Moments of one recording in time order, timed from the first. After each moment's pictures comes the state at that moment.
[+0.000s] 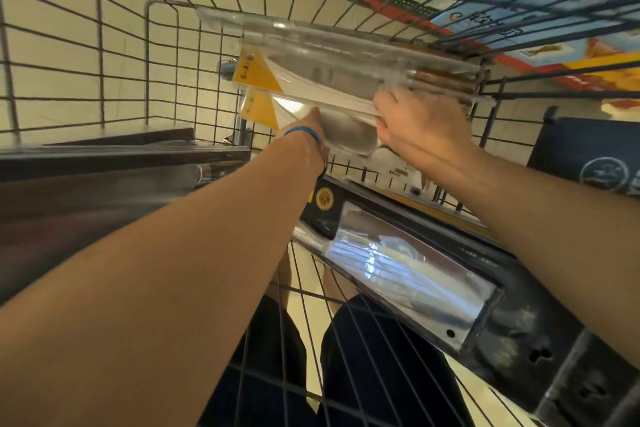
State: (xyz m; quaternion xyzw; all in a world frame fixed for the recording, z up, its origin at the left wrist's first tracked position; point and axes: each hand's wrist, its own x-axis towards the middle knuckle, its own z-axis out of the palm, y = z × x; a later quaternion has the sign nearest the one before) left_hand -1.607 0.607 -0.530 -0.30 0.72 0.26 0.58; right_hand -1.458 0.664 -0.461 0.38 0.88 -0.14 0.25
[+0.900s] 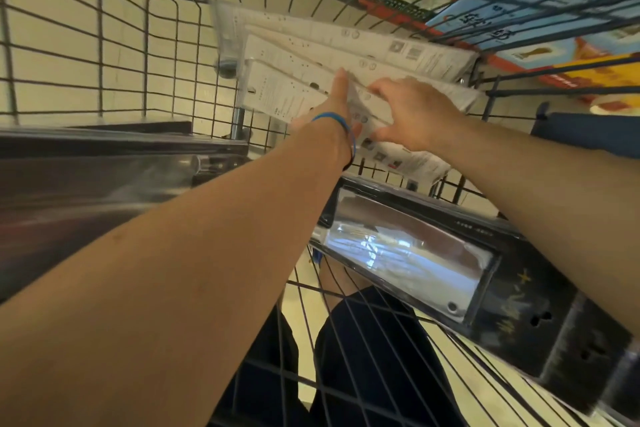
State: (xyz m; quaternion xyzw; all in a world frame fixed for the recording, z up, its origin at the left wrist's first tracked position) left_hand -1.577 0.636 -0.482 -0.25 0.69 0.30 0.61; right_hand -1.452 0.684 -0.486 0.45 0.80 -0.30 0.26
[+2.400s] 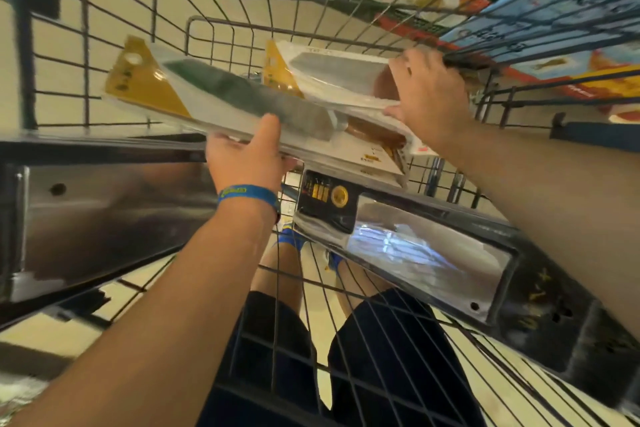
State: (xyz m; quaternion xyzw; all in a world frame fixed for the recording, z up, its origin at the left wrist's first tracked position) left_hand -1.662 0.557 -0.402 -0.09 0.78 0.47 0.40; right_hand -1.477 0.692 -0.486 0.46 0.86 -0.06 0.24
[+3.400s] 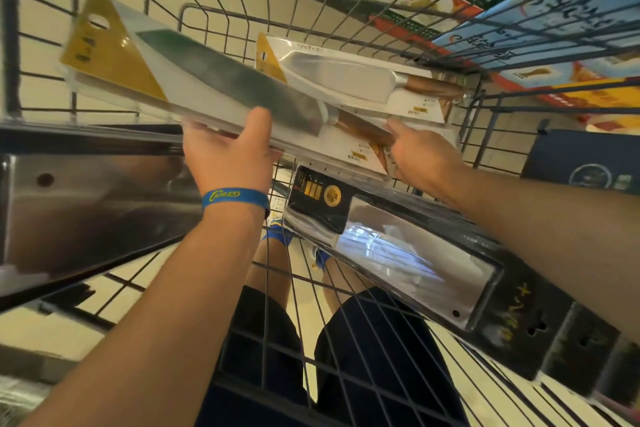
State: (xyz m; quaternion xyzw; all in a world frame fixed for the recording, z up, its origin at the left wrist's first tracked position) left_hand -1.665 0.557 -0.381 -0.02 0.78 0.51 0.37; right_hand -1.445 0.645 -0.486 0.38 0.83 -0.19 0.35
